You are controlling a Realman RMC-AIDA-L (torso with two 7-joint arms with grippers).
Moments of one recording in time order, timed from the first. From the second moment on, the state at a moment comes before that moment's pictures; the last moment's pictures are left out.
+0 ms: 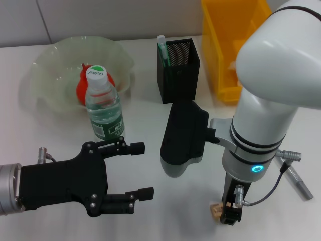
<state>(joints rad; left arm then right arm) -0.33 -2.03 1.31 0.70 1.43 1.70 -1.07 0.74 2.09 -1.98 -1.30 -2.55 -1.69 2.71</state>
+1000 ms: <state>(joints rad) -0.33 -2.03 1.31 0.70 1.43 1.70 -1.07 0.74 2.09 -1.97 -1.31 -2.56 -1.68 2.72</state>
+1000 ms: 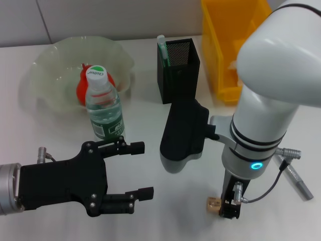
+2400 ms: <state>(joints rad) -0.35 -2.04 1.30 0.70 1.43 1.70 -1.07 0.66 2.08 -1.53 -1.41 -2.81 -1.29 2.61</state>
